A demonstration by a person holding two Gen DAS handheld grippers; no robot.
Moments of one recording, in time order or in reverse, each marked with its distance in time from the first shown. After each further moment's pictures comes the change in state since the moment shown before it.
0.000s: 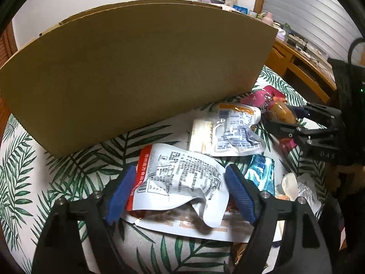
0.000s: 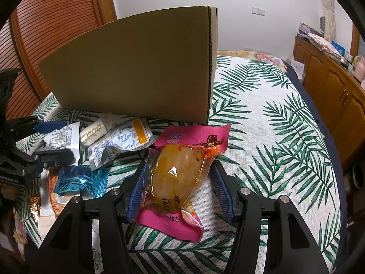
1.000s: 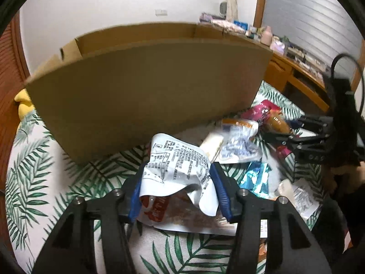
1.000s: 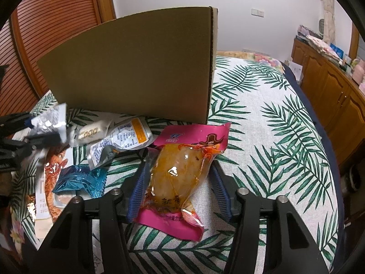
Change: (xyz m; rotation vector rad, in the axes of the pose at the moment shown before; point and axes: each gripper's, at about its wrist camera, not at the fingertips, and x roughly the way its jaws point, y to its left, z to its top) left arm -0.038 0.009 -0.008 -0.011 -0.138 0.032; right arm 0.001 0.005 0.000 -0.011 -0.001 -0.017
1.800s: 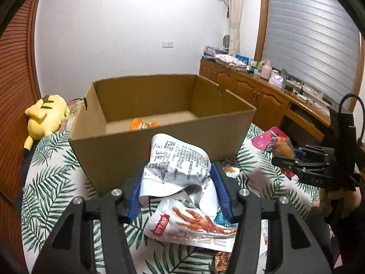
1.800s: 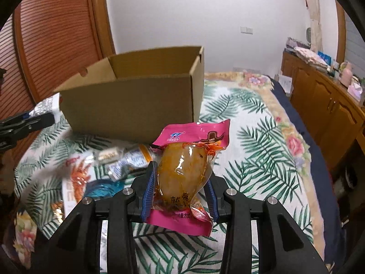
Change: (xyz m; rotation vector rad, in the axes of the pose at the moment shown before) left arm -0.058 0.003 0.030 -0.043 -0.203 0.000; right arm -0.074 -0.006 0.010 0.034 -0.137 -0.028
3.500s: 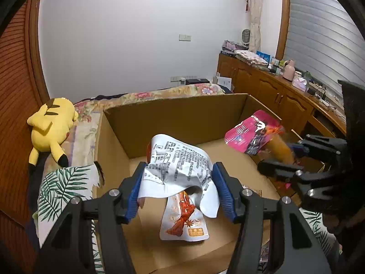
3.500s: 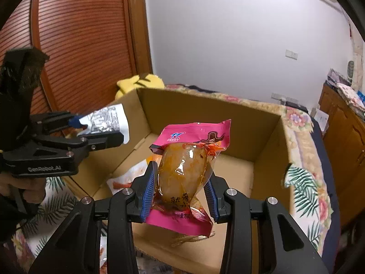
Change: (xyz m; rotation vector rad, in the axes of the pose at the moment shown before) left arm 0.100 0.078 0.094 -0.026 0.074 0.085; right arm 0.103 0.069 0.145 -0.182 -0.024 0.173
